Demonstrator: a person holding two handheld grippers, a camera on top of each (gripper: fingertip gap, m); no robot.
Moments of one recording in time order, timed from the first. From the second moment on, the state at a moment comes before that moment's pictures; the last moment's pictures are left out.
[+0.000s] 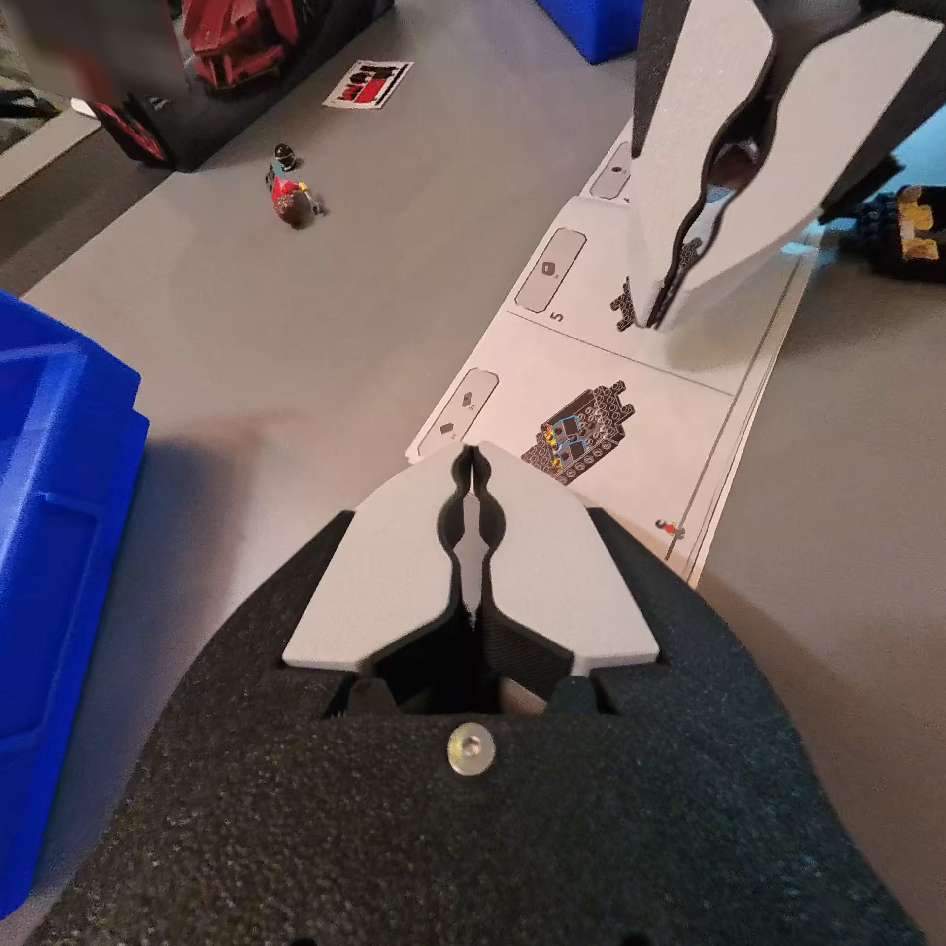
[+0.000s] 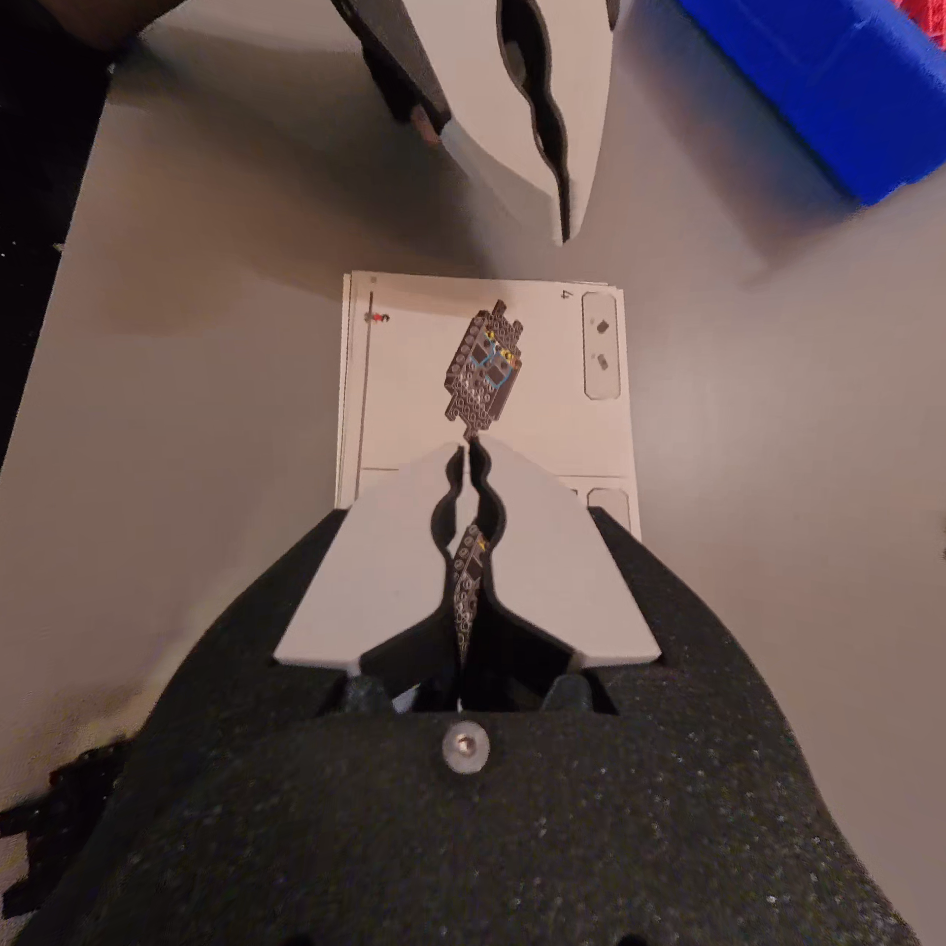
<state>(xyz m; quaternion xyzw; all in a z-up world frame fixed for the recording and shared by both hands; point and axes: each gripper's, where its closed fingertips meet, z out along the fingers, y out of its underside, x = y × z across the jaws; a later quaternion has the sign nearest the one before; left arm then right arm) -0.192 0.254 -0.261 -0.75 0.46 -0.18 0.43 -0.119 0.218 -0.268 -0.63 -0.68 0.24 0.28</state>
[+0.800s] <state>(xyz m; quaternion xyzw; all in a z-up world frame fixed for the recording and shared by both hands) -0.190 0.218 -0.289 -0.74 0.55 -0.20 0.33 -0.114 0.175 -0.296 -0.61 -0.73 0.26 0.18</state>
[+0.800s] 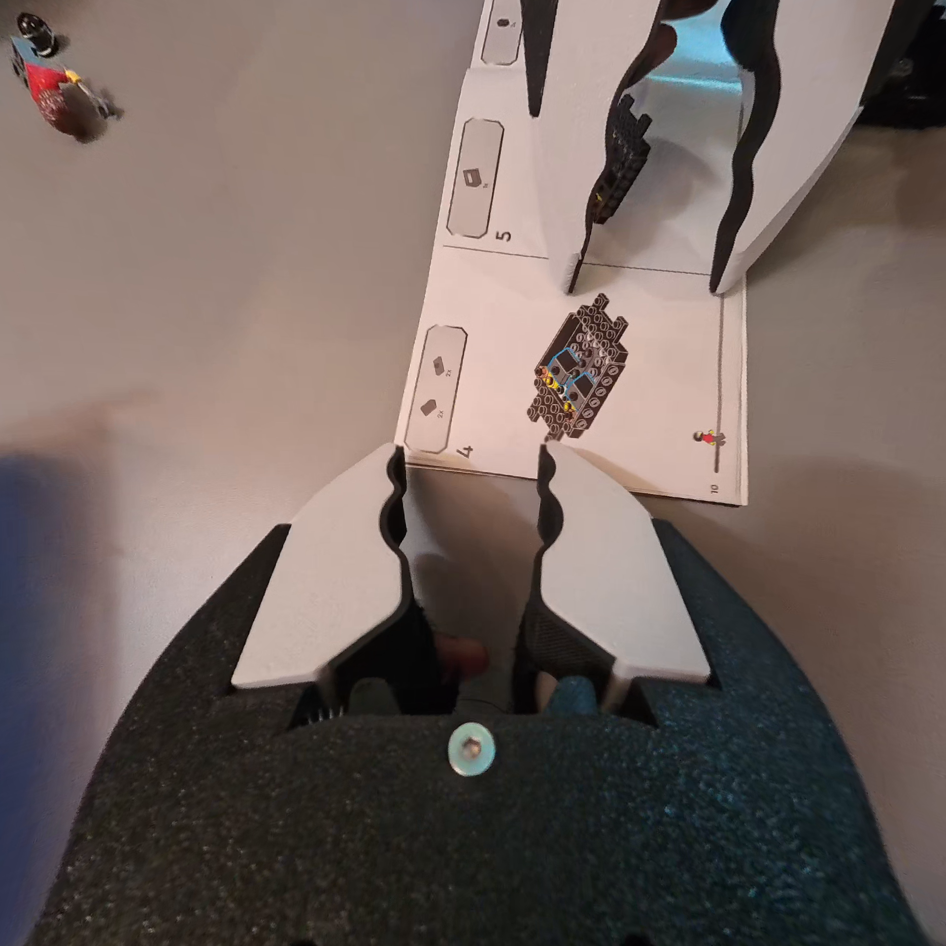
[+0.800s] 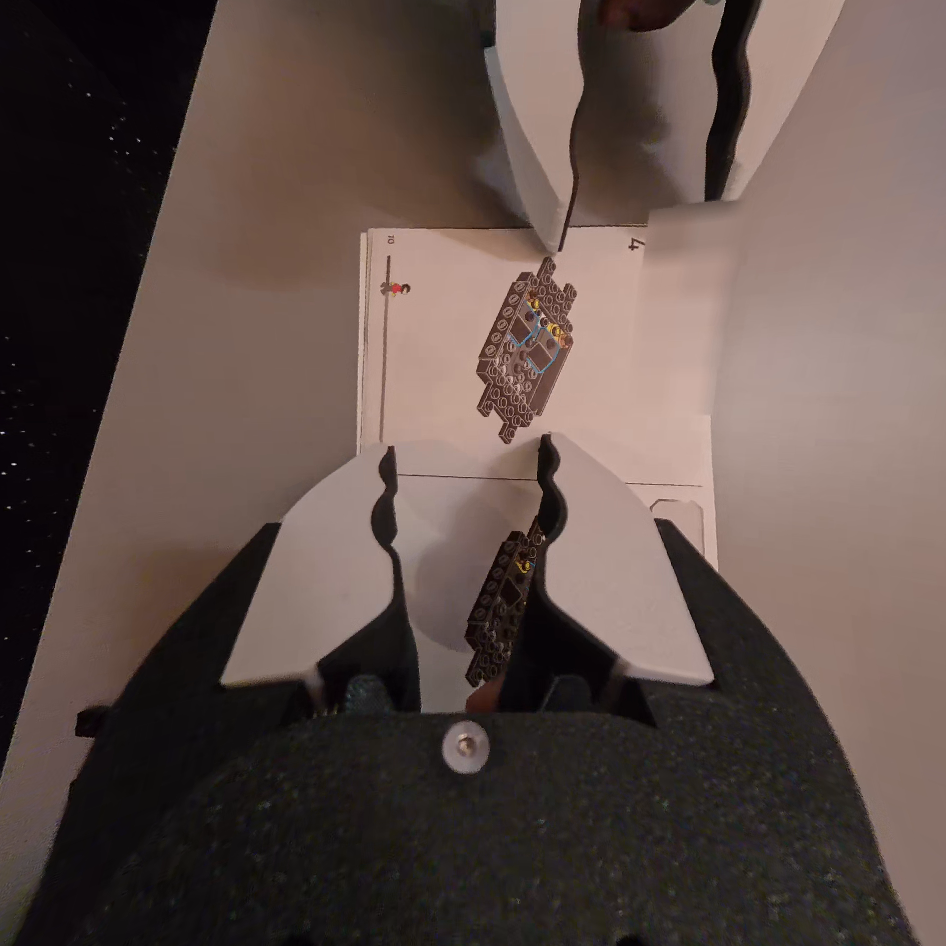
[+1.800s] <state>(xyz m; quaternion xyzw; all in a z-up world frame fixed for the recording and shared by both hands) -0.208 0.270 -0.283 -0.81 0.44 -0.08 0.38 -0.171 0.241 -0.266 -0.68 -0.64 0.22 0.29</state>
